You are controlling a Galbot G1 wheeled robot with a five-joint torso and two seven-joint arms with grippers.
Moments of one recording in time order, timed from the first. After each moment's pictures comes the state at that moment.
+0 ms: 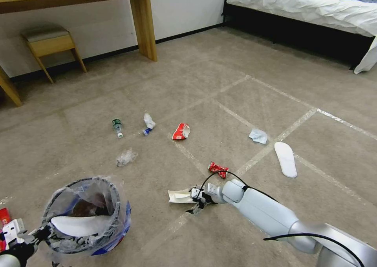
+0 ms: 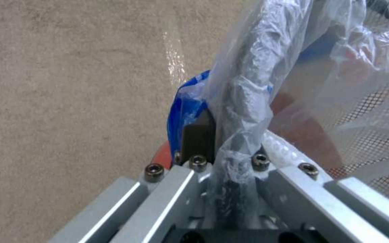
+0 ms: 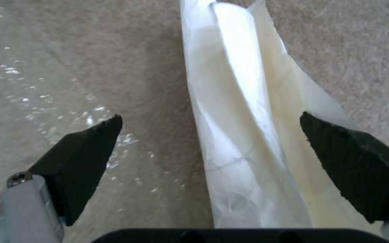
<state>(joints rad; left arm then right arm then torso) 1.80 -1.35 -1.24 -2.15 -0.99 0.73 -0.02 -0.50 1.23 -0.55 0.89 0.06 0.00 -0.61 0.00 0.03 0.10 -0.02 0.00</state>
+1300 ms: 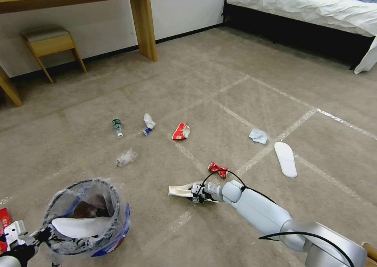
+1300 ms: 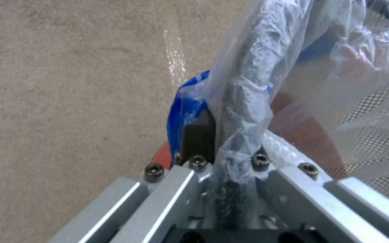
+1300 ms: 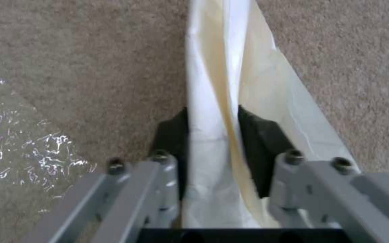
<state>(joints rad) 1.79 -1.35 -1.23 -2.12 -0.98 0.72 0.00 -0.50 1.25 -0.52 0.81 0.03 0.08 -0.50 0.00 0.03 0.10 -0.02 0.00</state>
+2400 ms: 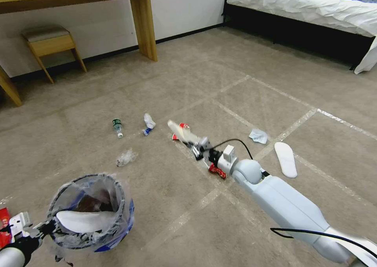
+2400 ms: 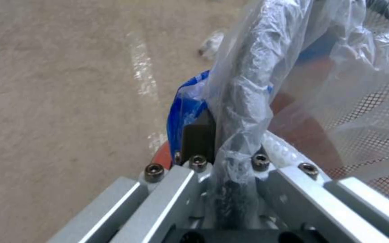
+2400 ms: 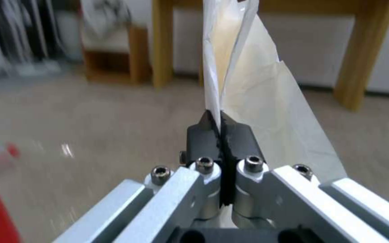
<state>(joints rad) 1.78 -1.30 -1.19 -2.20 -1.02 0.73 -0.05 -0.59 1.03 -0.24 1.59 0.63 0.07 -0.26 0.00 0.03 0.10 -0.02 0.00</state>
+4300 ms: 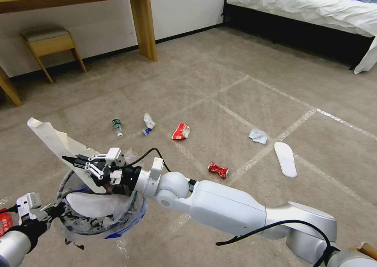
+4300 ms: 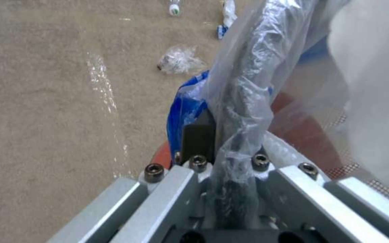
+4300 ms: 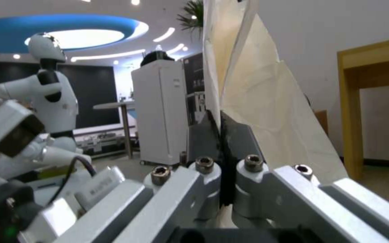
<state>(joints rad) 1.81 -1.25 -1.19 -2.34 -1.17 0.74 -0.15 -0.34 1.39 -0.78 1.49 0.90 0.38 -0.32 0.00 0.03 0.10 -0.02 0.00</state>
